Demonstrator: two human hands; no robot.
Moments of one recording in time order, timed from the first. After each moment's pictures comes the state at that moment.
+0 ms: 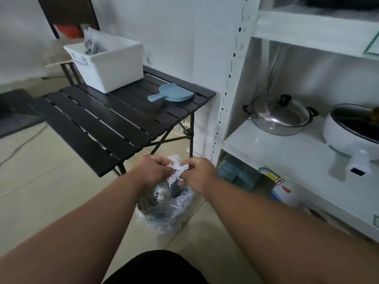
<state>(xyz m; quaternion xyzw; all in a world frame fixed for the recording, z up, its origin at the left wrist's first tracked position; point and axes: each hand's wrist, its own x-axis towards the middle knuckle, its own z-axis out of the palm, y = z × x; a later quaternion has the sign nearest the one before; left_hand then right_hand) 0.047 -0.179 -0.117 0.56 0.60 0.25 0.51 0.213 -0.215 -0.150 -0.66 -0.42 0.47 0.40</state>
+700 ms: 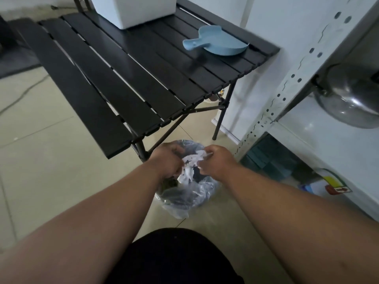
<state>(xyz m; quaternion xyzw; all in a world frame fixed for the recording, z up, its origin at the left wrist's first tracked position) 0.017 -0.101 -0.264 0.51 0.67 0.15 0.52 0.199 -0.131 -0.251 -0.74 -0.46 0.45 0.20</state>
